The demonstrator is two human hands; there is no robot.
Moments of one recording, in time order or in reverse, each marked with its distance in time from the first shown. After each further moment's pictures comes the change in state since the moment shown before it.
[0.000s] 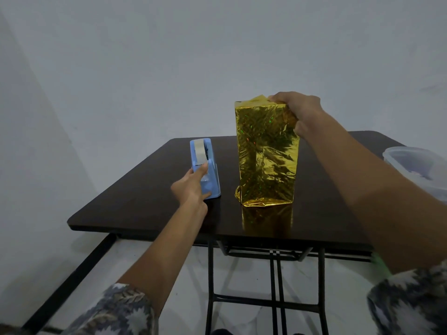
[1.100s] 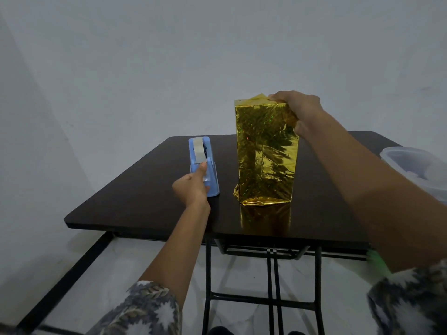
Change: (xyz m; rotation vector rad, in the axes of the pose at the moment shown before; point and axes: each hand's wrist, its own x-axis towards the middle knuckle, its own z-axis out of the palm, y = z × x) left_hand 0.007 -0.015 0.006 0.045 0.112 0.113; right_hand -0.008 -0.001 -0.003 0.004 0.016 -0.013
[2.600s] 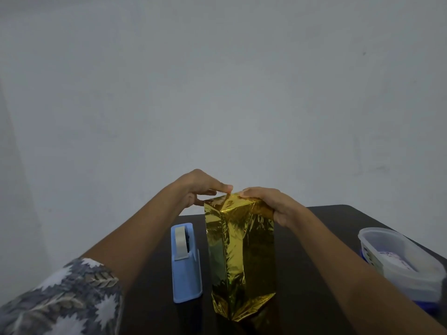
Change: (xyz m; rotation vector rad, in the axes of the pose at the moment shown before) left_hand -0.007 0.172 0.099 0.766 -0.829 0.207; right_hand -0.015 -0.015 -0.017 -0.117 -0.522 0.063
